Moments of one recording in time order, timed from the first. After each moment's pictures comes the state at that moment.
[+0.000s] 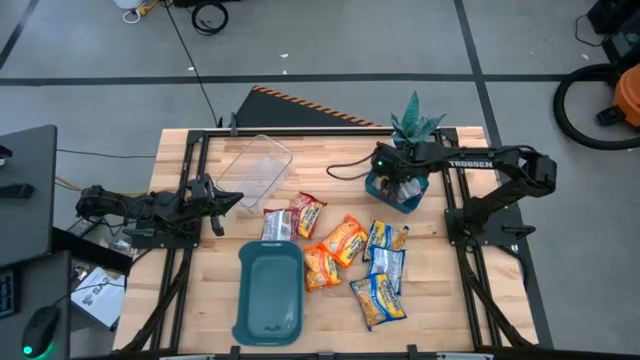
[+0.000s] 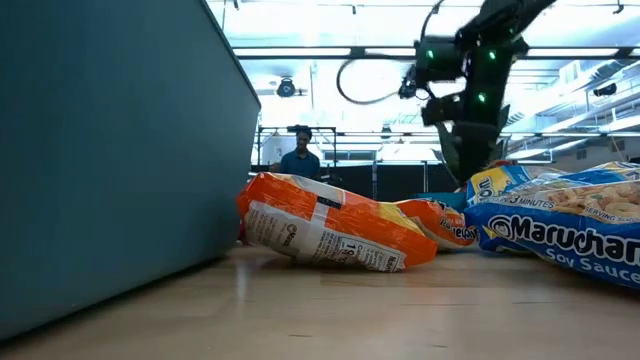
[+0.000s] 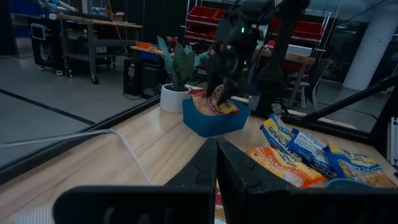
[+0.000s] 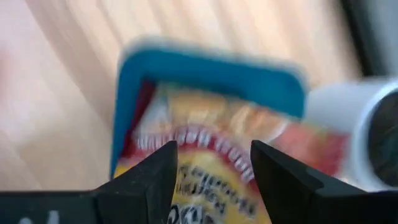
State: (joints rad) left arm -0.23 0.03 0.11 -0.07 -0.59 -0.17; right arm -0.37 1.40 0.95 -0.81 0.25 0.05
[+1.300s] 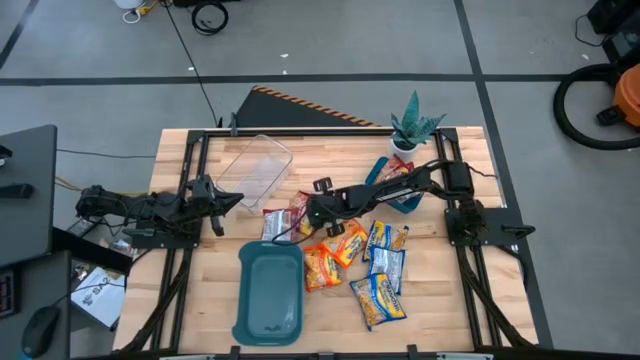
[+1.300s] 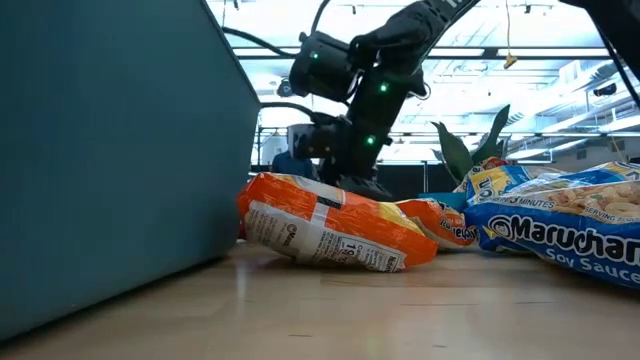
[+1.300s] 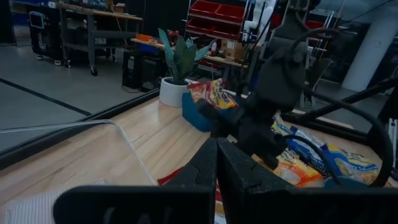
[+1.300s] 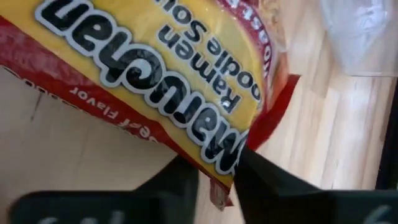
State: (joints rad) left arm -0.23 0.03 0.11 -0.10 -0.59 -0.22; right arm -0.02 2.06 1.36 -0.38 0.38 -0.46
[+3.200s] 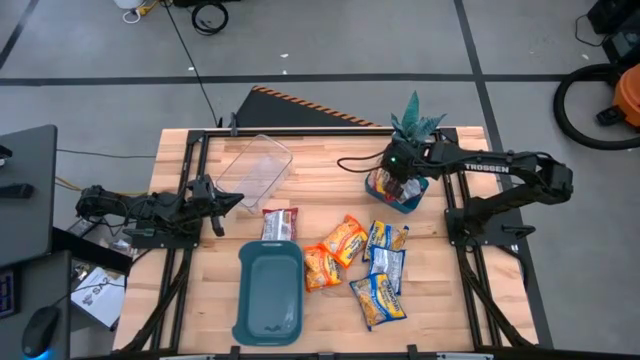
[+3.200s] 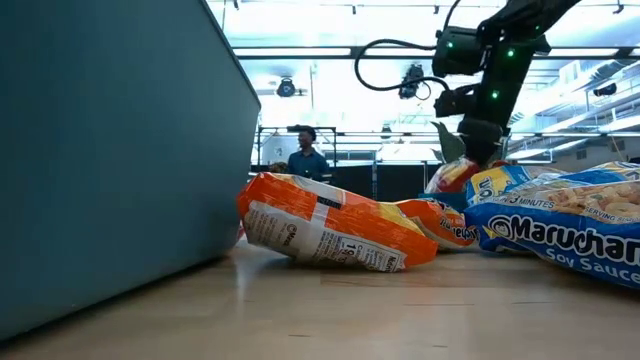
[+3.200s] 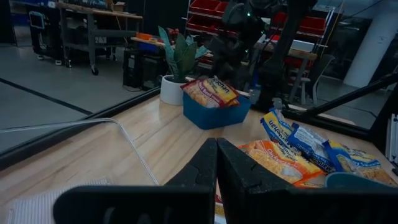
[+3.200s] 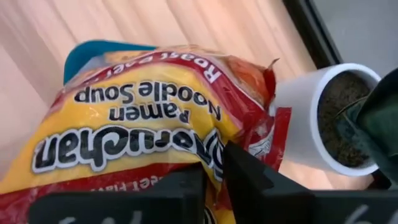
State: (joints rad) left arm -0.23 0.03 0.11 -0.11 -0.59 -0.22; right arm -0.42 1.26 0.82 -0.72 0.29 0.04
